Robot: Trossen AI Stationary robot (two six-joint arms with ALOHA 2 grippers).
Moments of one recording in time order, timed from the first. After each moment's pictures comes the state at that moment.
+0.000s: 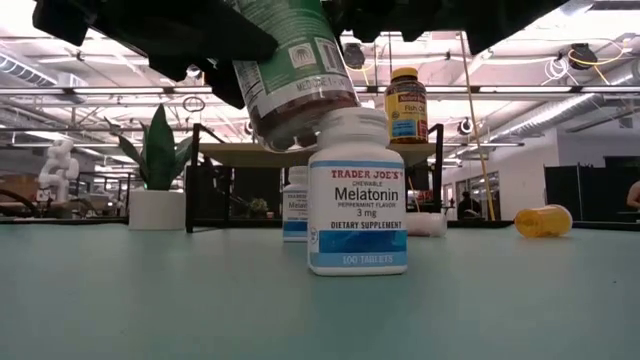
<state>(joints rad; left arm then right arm) -0.41 1.65 0.78 0.37 -0.11 -0.06 0.30 1.83 0.98 0.66 -0.09 0.07</state>
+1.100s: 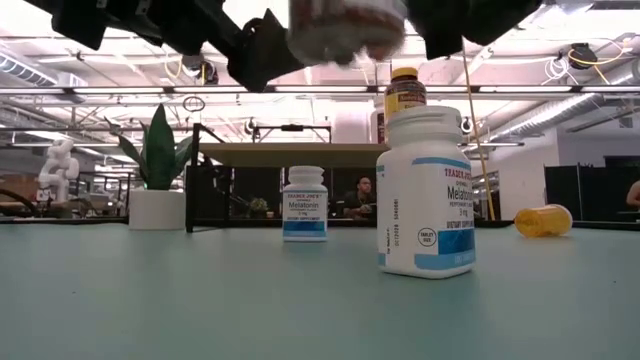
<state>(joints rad) -0.39 1.65 0.78 0.57 0.02 -0.05 0.18 1.78 0.98 0.76 -0.81 -0.13</state>
